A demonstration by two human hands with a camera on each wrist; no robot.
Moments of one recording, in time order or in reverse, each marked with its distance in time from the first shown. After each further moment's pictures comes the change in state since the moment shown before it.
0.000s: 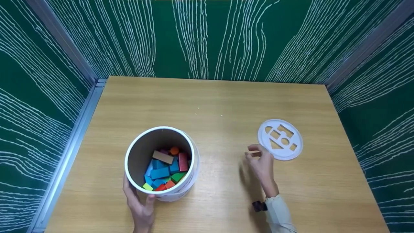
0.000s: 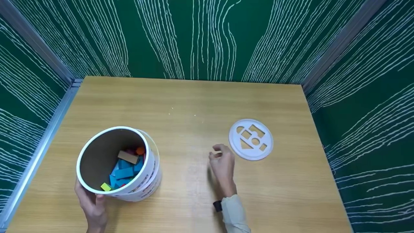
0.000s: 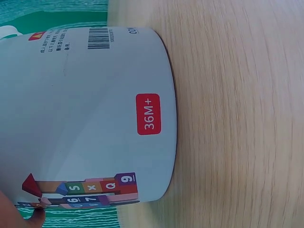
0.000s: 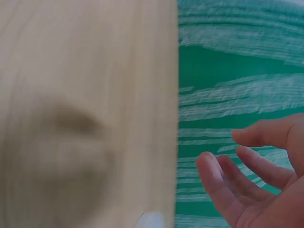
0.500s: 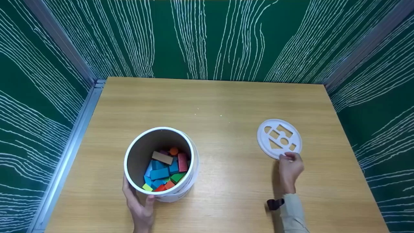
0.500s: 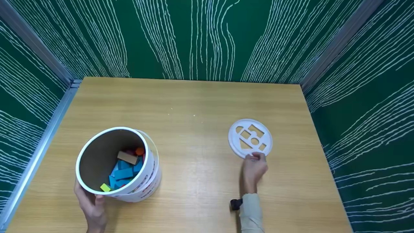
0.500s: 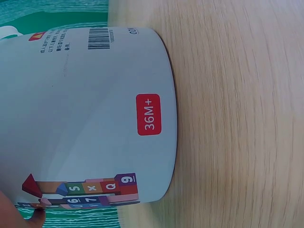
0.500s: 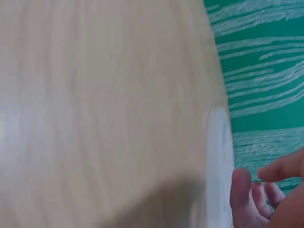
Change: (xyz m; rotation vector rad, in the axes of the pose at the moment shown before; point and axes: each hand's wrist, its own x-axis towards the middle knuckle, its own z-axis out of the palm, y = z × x) left_hand -0.001 -0.003 0.001 -0.010 0.023 0.028; right_hand 0.021 0.084 -0.047 0.003 0.480 0.321
